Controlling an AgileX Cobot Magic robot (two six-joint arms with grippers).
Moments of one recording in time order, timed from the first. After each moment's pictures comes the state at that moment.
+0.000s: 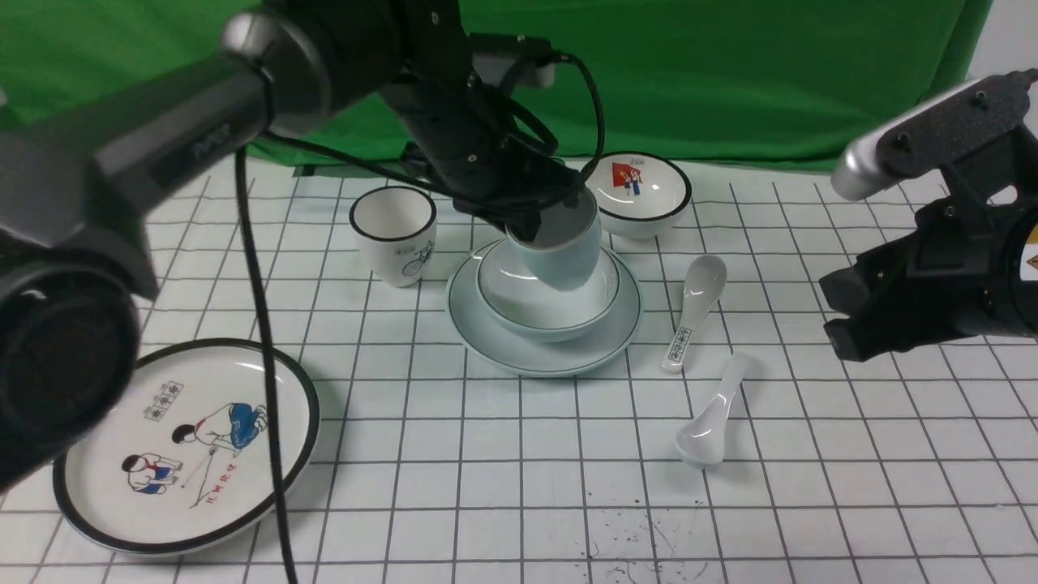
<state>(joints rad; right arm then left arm) 0.41 1.23 -0.93 -0.03 0.44 -0.13 -0.38 2.19 -2.02 -0.25 1.00 0.12</state>
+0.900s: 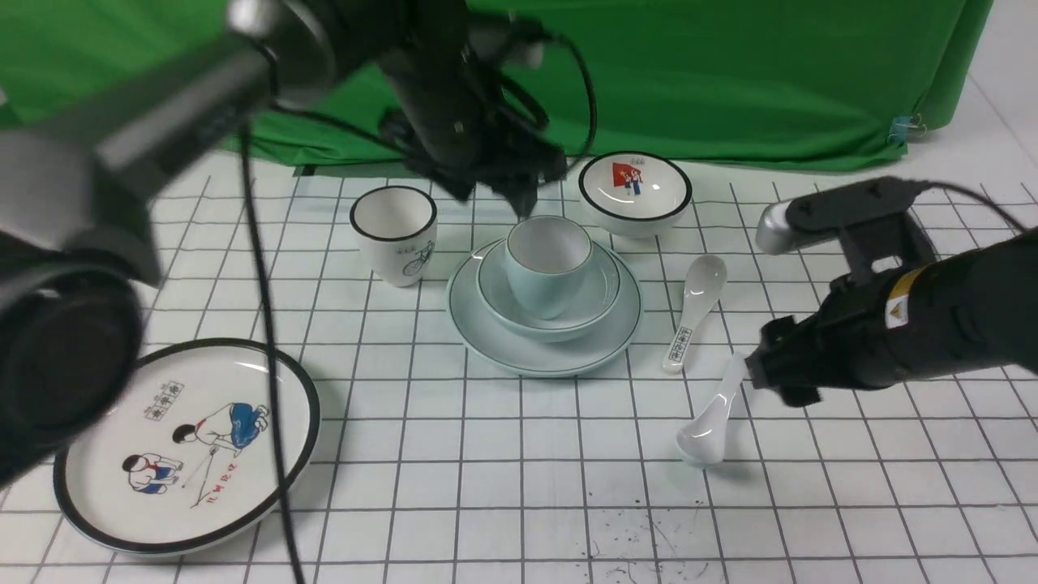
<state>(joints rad) 0.40 1.54 -0.94 -0.03 0.39 0.17 -0.38 2.10 -2.13 -0.12 1.13 0.09</state>
